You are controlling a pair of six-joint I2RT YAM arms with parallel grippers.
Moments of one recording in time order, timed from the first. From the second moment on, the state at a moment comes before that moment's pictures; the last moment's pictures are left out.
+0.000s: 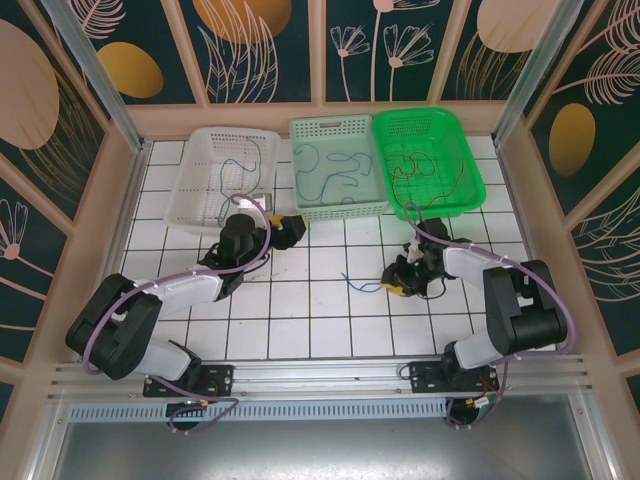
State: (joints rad) left arm -0.56 1.43 0.56 0.59 0.12 -0.63; right arm 0.22 1.49 0.64 -0.51 -0.59 0.55
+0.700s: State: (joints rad) left arm -0.58 1.50 0.57 0.68 0.26 -0.64; right arm 0.32 1.06 0.59 -0.29 -0.42 0.54
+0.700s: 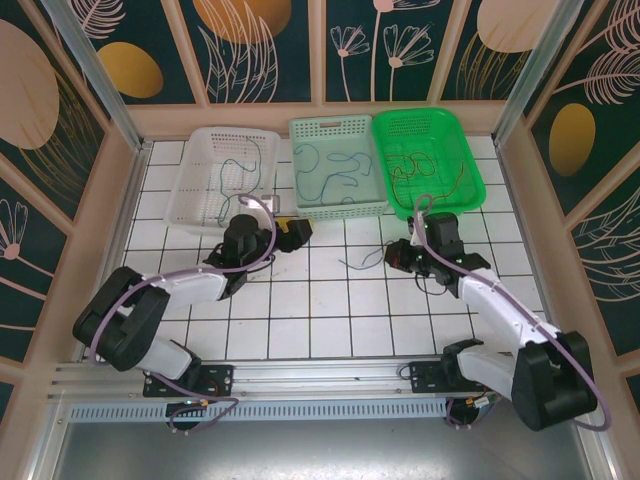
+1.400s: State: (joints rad) left arm -0.69 1.70 0.78 0.70 0.65 -0.40; right arm 0.40 1.12 0.76 -0.30 -0.70 0.17
